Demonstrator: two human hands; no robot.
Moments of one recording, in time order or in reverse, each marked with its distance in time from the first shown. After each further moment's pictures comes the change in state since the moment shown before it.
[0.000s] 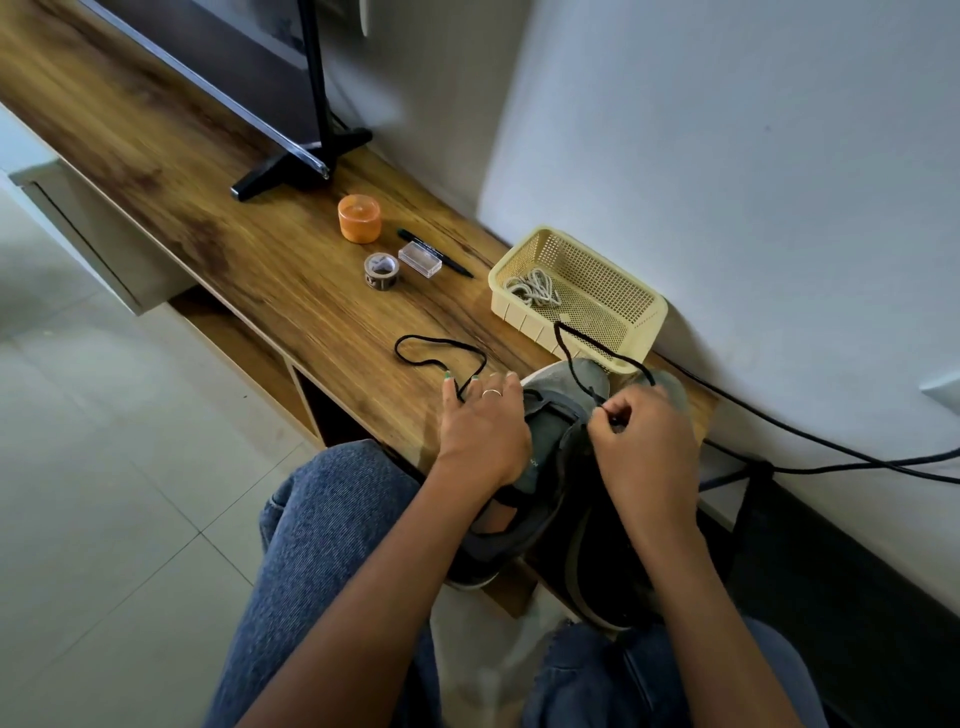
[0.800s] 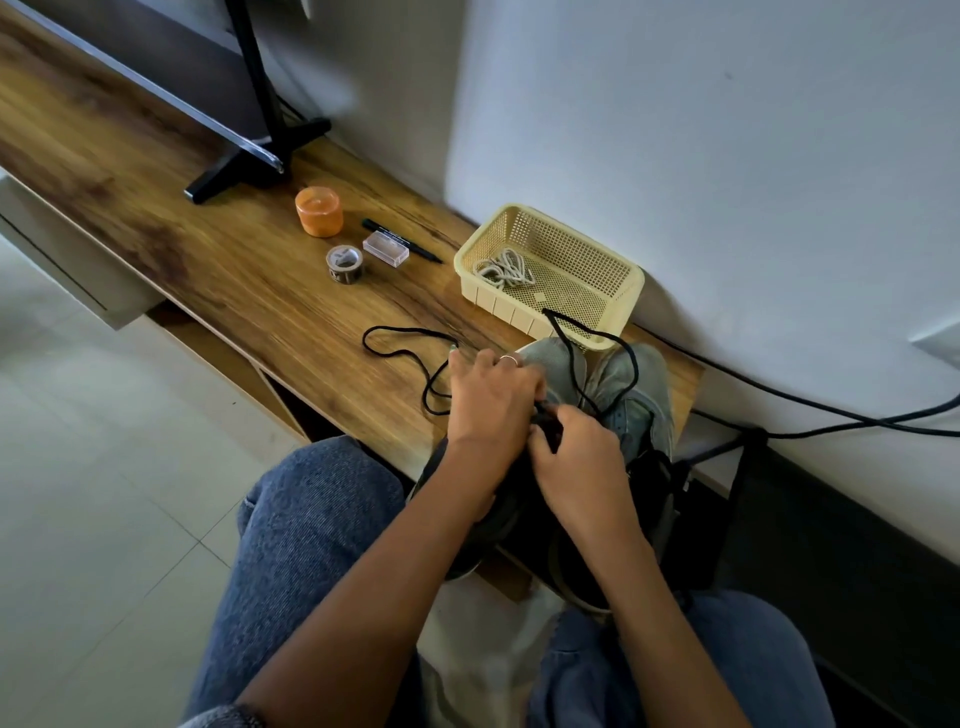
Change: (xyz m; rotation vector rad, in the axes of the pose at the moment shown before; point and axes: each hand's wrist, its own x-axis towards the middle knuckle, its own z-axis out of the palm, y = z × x) left_hand 0.023 0.031 0.014 0.229 0.255 0.103; right_hand -0.022 0.005 0.018 0.162 -0.355 0.084
